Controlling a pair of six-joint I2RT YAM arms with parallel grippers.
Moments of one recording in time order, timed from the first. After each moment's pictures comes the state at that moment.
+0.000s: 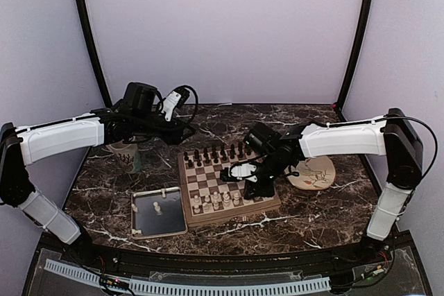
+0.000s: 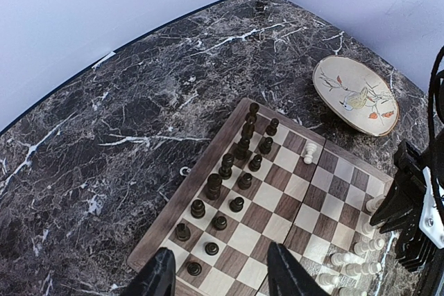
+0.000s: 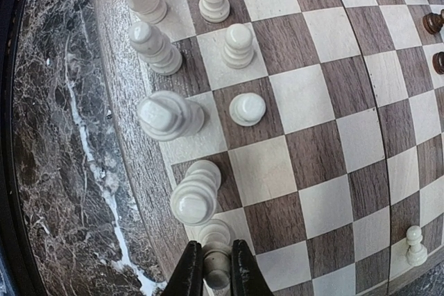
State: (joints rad) left arm -0.62 1.47 1.11 -0.21 0.19 0.02; right arm 0.91 1.78 1.22 -0.67 -0.27 -0.60
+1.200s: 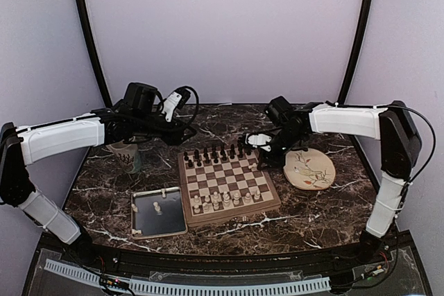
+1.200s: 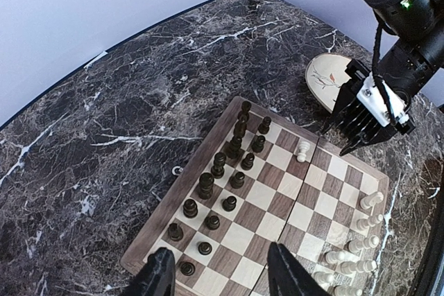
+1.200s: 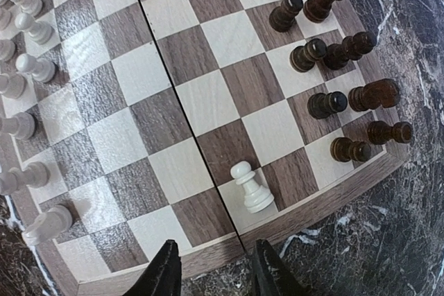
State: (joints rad) left arm -0.62 1.48 1.11 -0.21 0.21 0.02; right arm 0.65 1.83 1.35 -0.70 -0.27 -0.73
